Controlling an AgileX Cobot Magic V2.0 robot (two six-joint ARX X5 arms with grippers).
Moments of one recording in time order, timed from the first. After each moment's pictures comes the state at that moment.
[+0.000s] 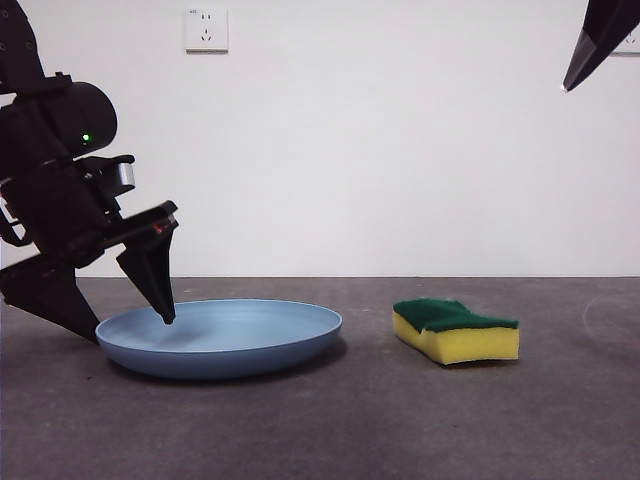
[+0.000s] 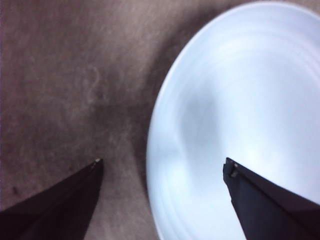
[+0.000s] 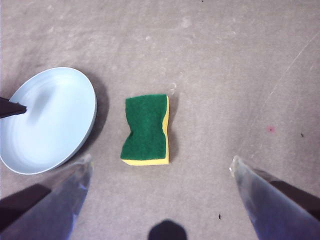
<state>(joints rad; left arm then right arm) -0.21 1.75 1.04 -0.39 0.28 -0.13 0.15 0.95 0.90 -0.68 -0.26 0.09</state>
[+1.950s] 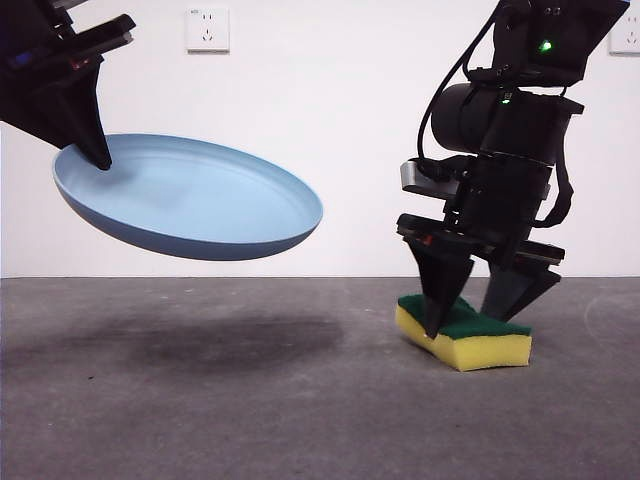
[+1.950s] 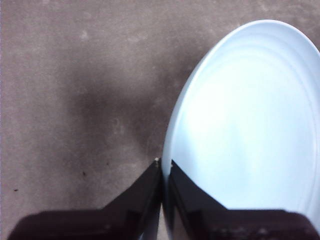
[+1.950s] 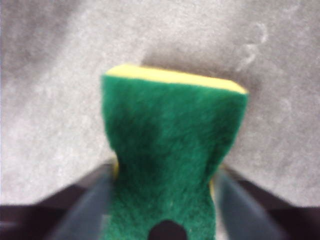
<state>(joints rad) -0.26 1.28 1.04 -0.58 0.13 -0.09 0.40 1.86 1.24 -0.64 -0.15 -0.05</state>
